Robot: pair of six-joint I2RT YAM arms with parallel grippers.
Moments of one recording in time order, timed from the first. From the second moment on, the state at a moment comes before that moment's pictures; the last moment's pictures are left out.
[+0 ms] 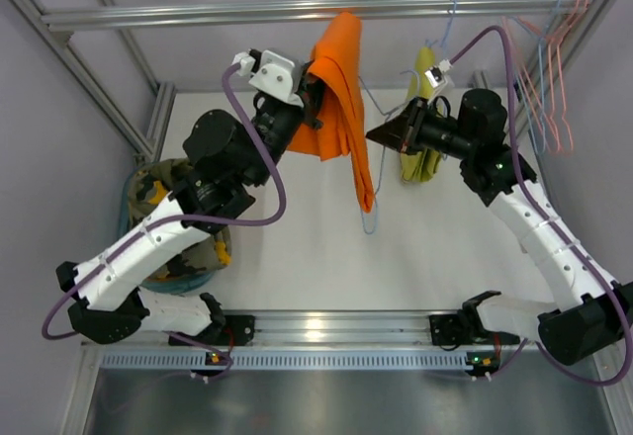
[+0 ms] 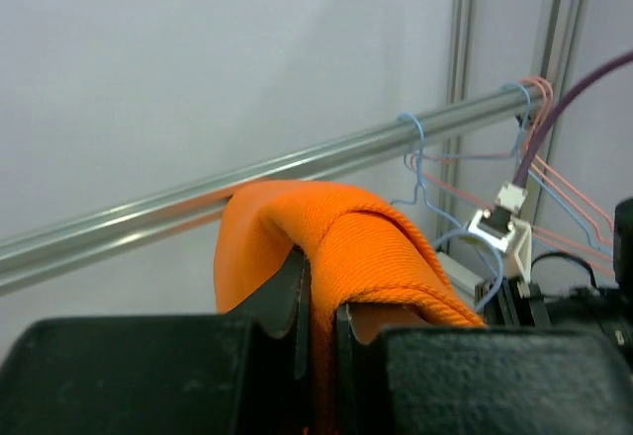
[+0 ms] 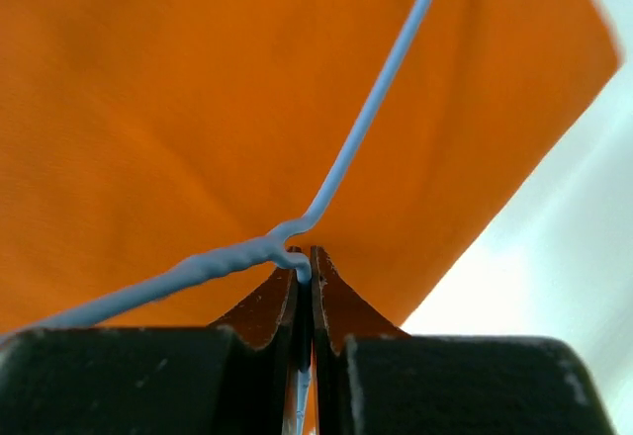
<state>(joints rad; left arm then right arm) -1.01 1.25 1.58 0.10 -0.39 0.23 0.40 1.18 1.24 -0.21 -0.57 0.69</state>
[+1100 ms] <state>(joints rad) -0.03 0.63 1.45 -0.05 -0.46 0.15 0.40 1.09 1.22 -0.36 -0.58 0.47</state>
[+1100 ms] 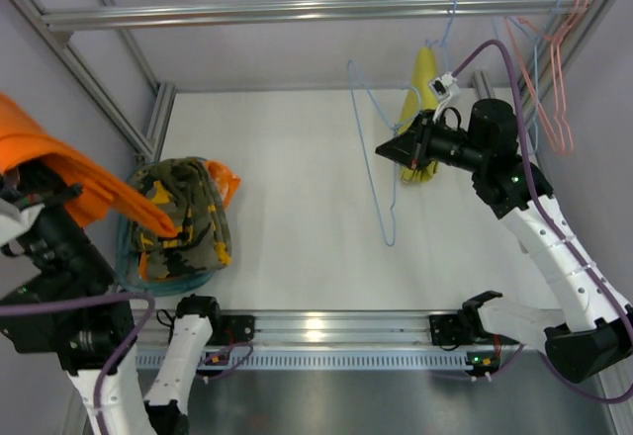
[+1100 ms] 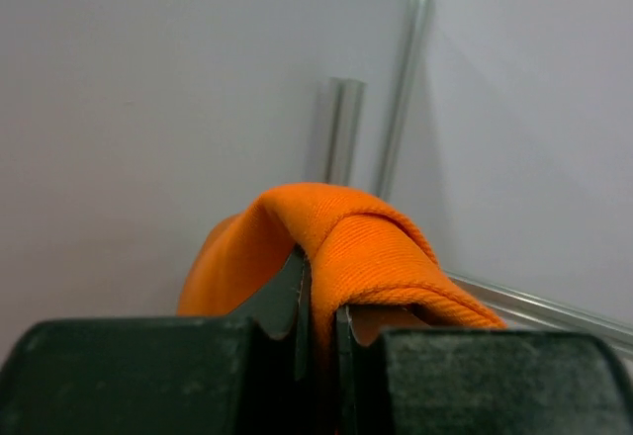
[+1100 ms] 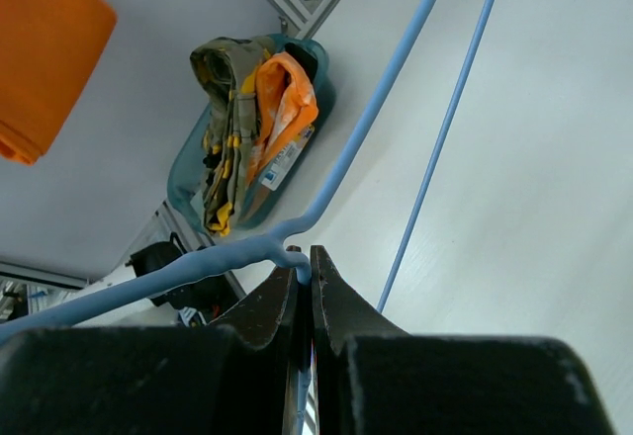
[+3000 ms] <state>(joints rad) 0.08 0.57 1.00 -0.39 0.32 0.35 0.40 0.99 1.28 -0.55 -0.71 0.36</state>
